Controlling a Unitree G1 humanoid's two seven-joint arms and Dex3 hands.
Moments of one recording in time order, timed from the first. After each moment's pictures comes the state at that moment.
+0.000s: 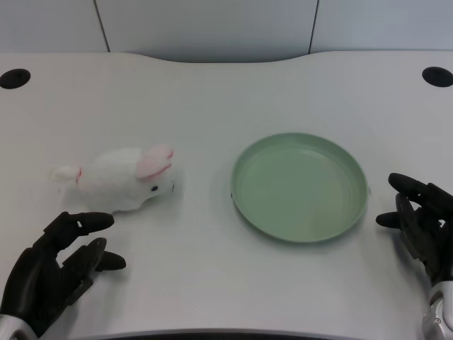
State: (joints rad) left arm -0.04 0.15 0.21 0.44 -0.32 -0.13 -0.48; right arm -0.45 -0.02 -0.26 1.25 0.02 -0.85 -0.10
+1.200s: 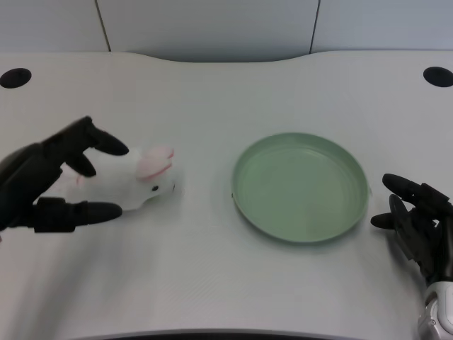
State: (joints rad) left arm -0.25 0.49 0.08 0.22 0.24 -0.47 -0.37; right arm -0.44 -0.01 -0.22 1.25 0.01 -0.85 -0.13
